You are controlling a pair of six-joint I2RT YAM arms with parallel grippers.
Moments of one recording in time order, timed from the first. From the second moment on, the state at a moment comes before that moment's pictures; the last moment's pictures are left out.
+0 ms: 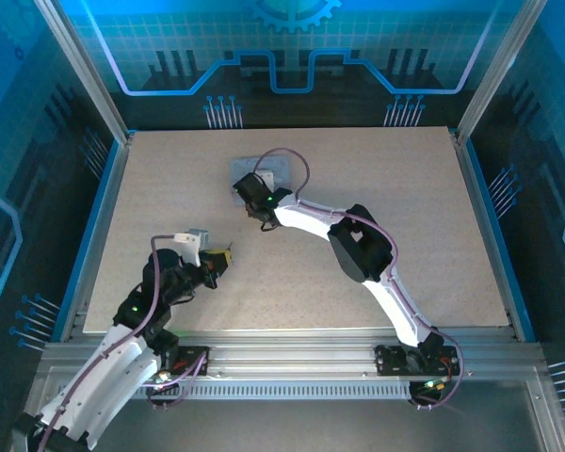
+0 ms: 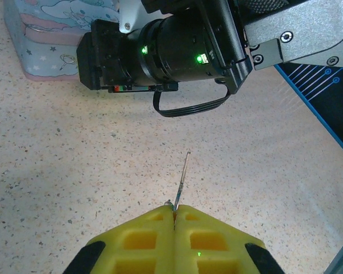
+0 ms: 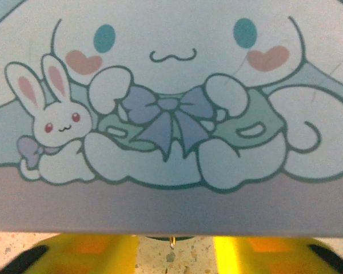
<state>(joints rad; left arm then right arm) -0.35 0.49 0.30 -0.18 0.26 -0.42 0.80 2.40 1.92 -0.47 0.42 0.62</state>
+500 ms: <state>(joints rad) -0.35 0.48 0.29 -0.17 0.29 -0.42 0.80 2.36 1.85 -0.41 0.42 0.61</state>
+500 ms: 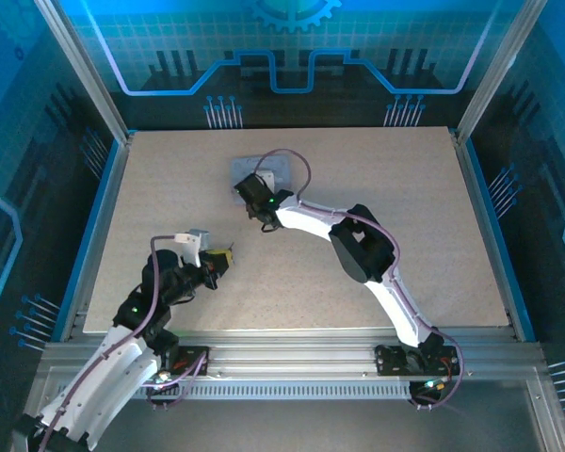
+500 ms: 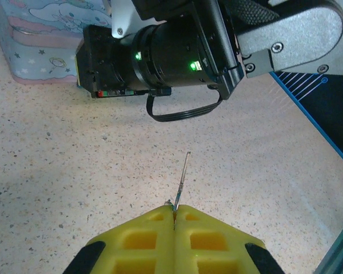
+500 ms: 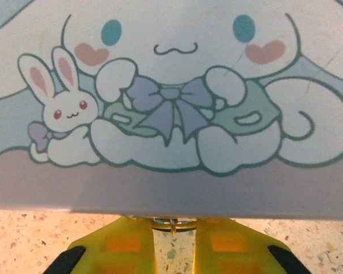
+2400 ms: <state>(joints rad) -0.35 0.53 0.23 -0.08 0.38 -0.43 0.83 2.07 1.36 -0.33 0.39 0.67</state>
